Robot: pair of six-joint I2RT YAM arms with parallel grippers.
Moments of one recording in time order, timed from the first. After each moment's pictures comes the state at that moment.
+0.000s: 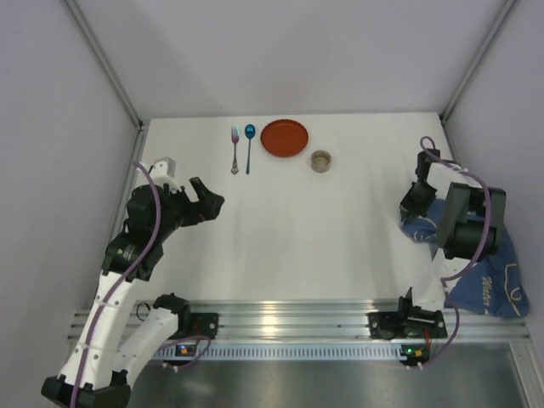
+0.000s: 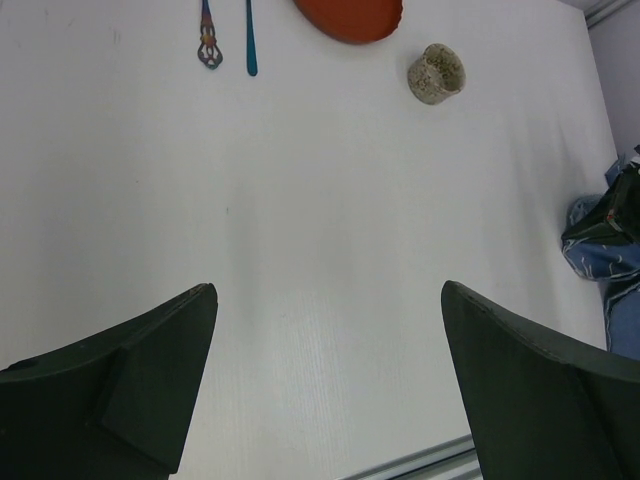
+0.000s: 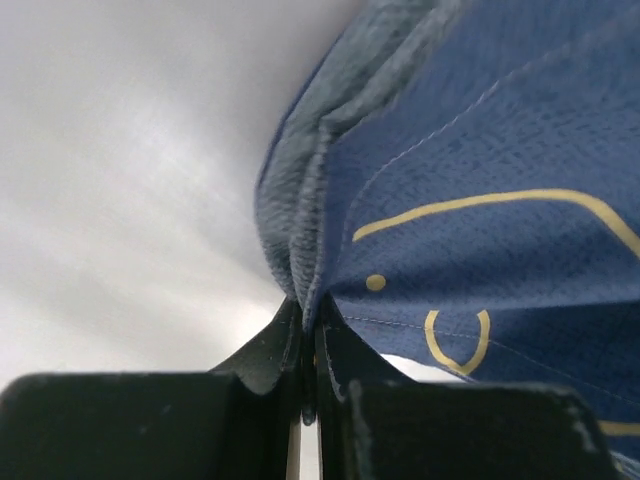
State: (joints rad) left arm -0.26 0.72 0.91 -0.59 0.09 -0.49; right arm -0.19 1.85 1.22 -0.82 0.08 0.48
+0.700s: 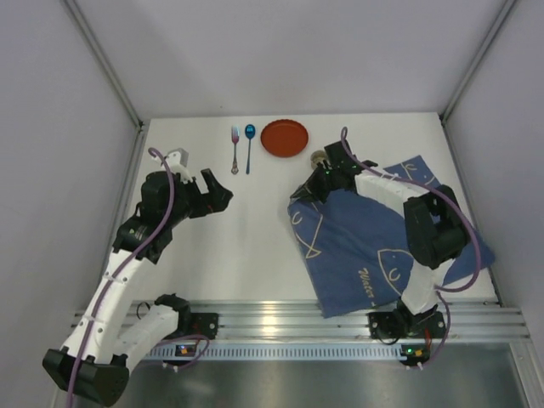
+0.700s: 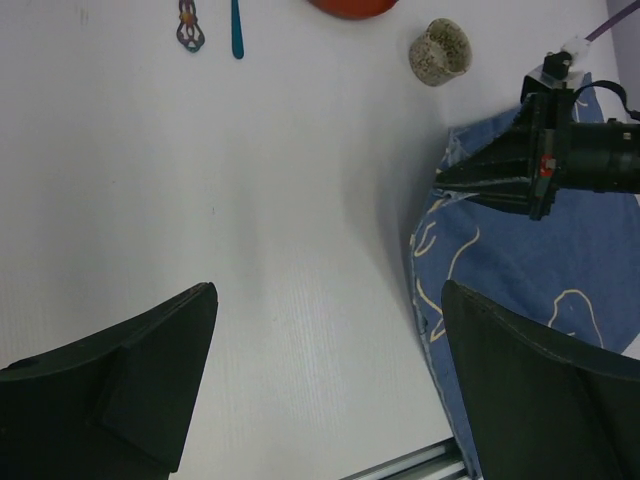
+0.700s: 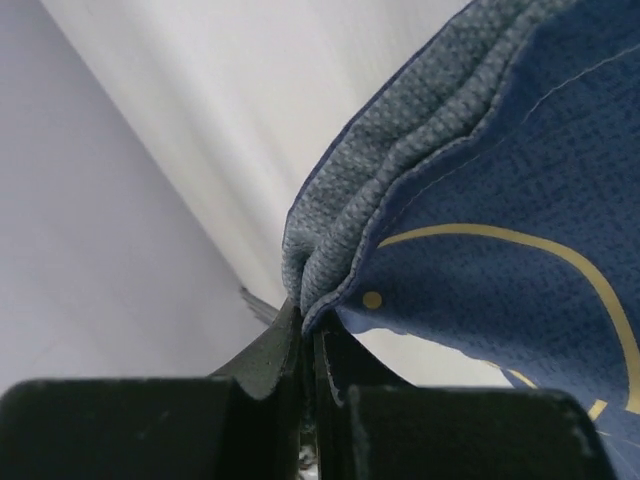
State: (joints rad) left arm -0.28 0.86 0.94 -0.55 0.10 -0.50; right arm 0.47 1.80 1.25 -0.36 -0.46 1.14
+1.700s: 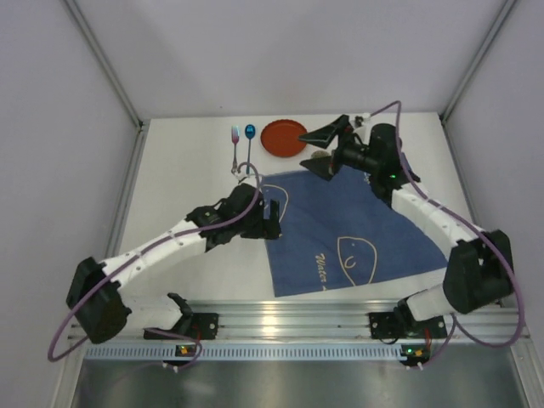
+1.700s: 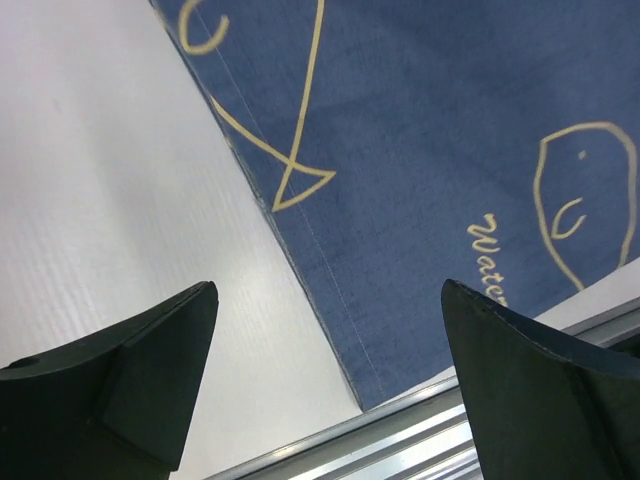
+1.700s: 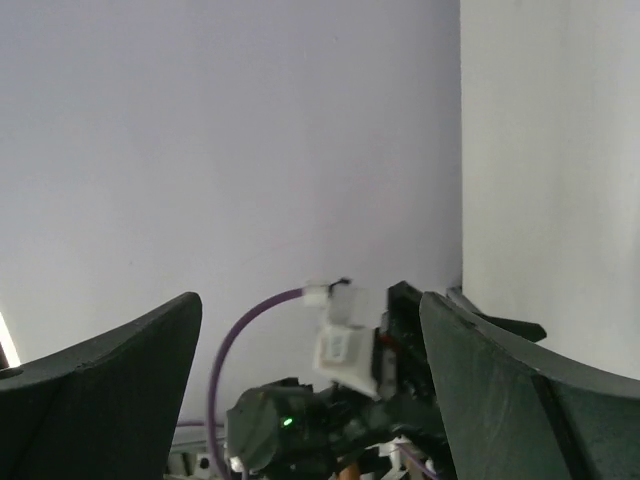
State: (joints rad) left arm -0.75 1.16 0.94 -0.54 -0.15 -0.59; right arm 0.42 1.54 1.12 0.29 -0.62 1.55
